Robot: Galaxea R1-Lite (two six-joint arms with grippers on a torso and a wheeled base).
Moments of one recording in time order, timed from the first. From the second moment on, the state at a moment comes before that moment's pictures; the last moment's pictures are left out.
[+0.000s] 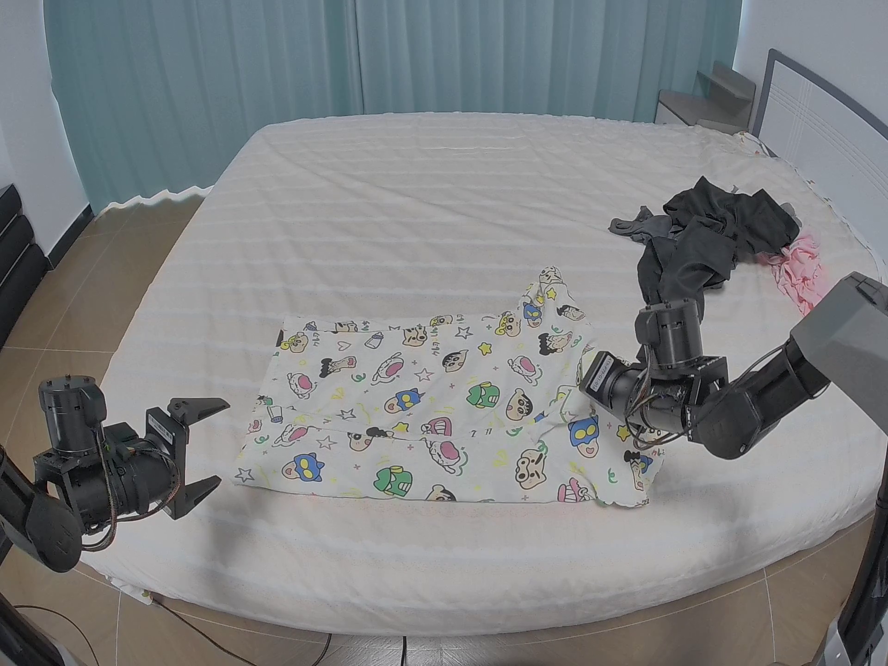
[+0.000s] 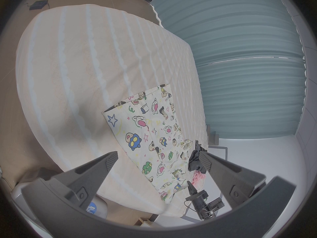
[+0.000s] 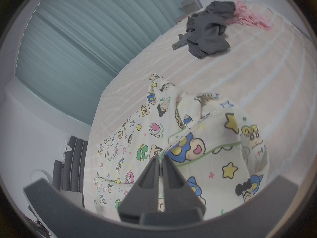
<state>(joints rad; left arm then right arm) 0.02 1.69 -0.26 -0.97 -0.36 -1.24 0.41 2.13 -1.00 -0.61 -0.09 0.82</state>
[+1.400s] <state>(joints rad) 0.01 1.70 -0.25 -0.97 -0.36 -1.23 0.59 2.03 -0.76 -0.49 -0.29 0.92</state>
